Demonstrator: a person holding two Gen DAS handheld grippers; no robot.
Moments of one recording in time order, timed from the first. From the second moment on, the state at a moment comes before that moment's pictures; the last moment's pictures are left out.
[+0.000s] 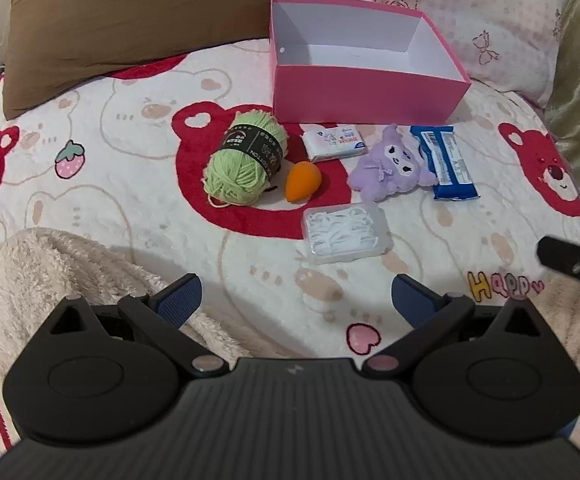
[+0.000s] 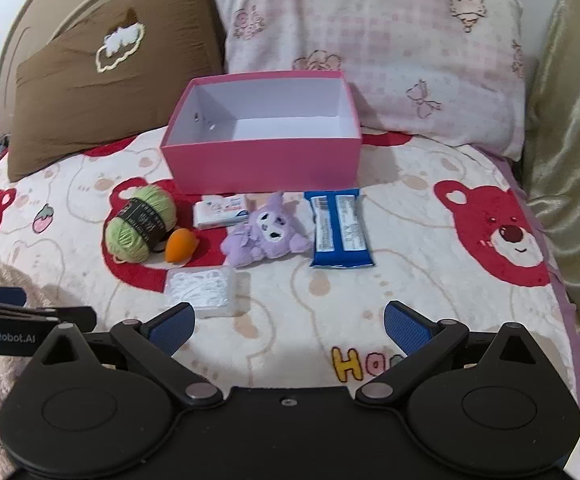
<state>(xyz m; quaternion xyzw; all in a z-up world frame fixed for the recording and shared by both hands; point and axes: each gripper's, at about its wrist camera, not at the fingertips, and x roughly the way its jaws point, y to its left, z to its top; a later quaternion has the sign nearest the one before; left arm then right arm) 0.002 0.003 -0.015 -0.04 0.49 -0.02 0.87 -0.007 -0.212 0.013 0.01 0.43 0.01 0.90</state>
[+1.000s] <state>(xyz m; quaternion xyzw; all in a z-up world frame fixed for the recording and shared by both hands) 0.006 0.000 0.000 -0.01 0.46 -0.03 0.89 -0.004 -0.219 0.008 0.05 0.44 0.00 0.90</state>
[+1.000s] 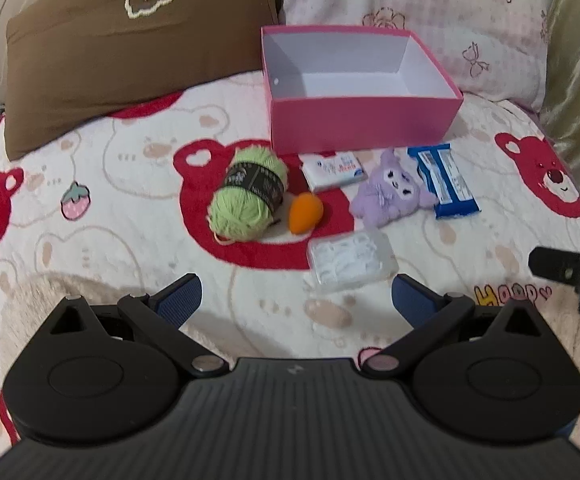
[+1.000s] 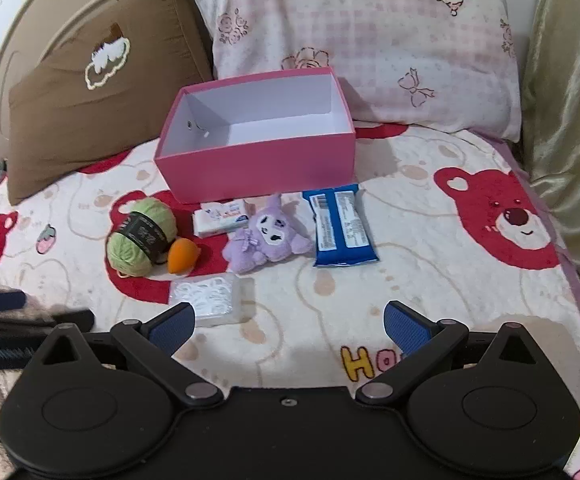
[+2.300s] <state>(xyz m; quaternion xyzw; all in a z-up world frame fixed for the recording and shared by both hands) 0.030 -0.006 0.038 0.00 0.49 -0.10 0.86 0.028 -0.209 0.030 -0.05 0.46 0.04 0.88</state>
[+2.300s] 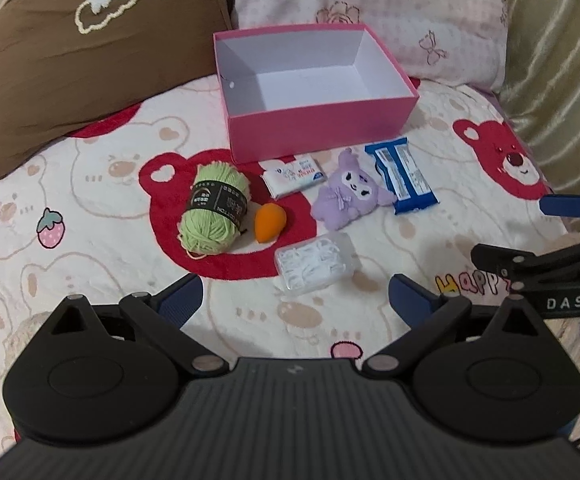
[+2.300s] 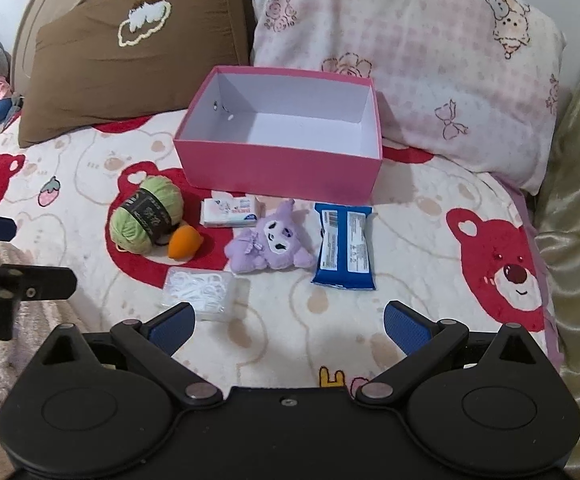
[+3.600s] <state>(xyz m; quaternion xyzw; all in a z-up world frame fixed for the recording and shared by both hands) 0.106 0.008 -0.052 -0.05 0.54 -0.09 0.84 0.057 -0.150 -0.048 -0.06 0.47 0.20 0.86</state>
